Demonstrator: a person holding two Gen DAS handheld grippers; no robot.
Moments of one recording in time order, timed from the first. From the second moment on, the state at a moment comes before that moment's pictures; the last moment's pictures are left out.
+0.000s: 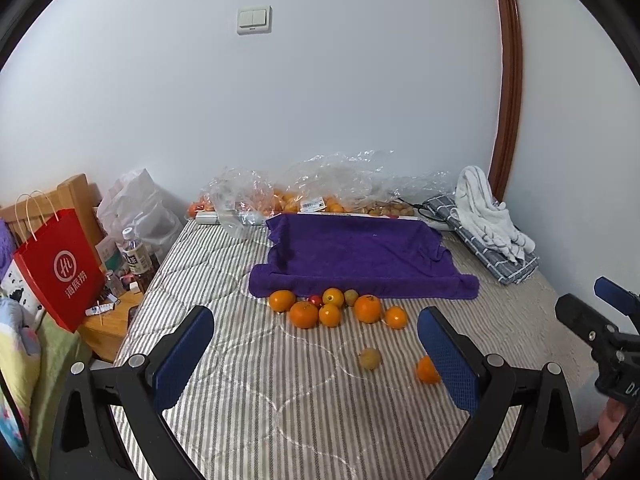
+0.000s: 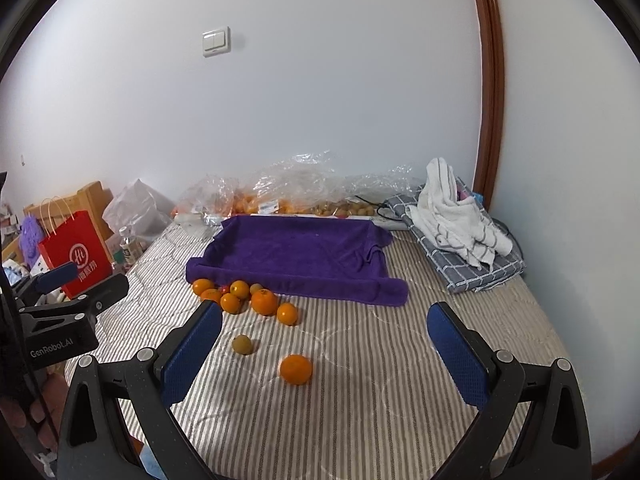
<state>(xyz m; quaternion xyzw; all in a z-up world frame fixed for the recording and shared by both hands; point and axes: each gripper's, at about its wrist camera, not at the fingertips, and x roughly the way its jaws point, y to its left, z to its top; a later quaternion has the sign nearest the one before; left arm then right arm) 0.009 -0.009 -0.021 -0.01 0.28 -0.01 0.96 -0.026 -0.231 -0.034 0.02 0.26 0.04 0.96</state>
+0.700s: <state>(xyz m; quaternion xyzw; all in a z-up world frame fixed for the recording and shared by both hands) 0.090 0.048 -0.132 -0.03 0.39 0.01 0.92 0.061 -0.210 -0.174 0.00 0.38 0.09 0.92</state>
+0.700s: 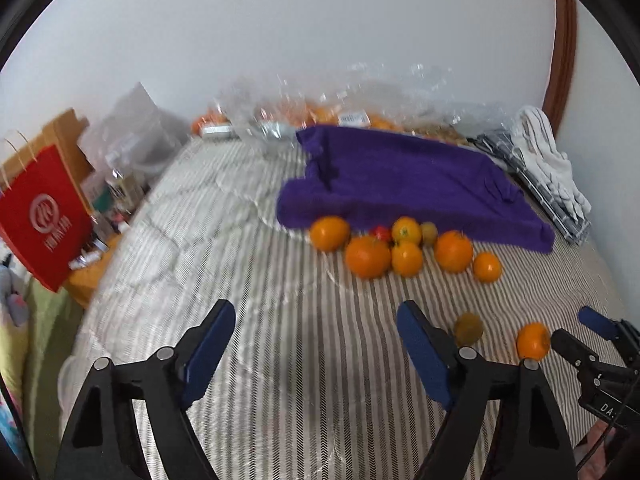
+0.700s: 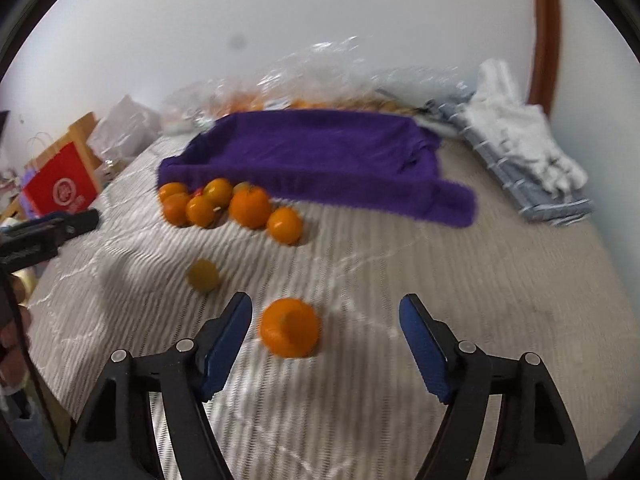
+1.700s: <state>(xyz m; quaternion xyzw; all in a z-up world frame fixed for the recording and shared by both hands) 0.113 -0.049 -0.181 -0.01 0.45 -0.13 0.88 0.078 -0.241 -0.207 0.03 0.40 0.08 0.91</state>
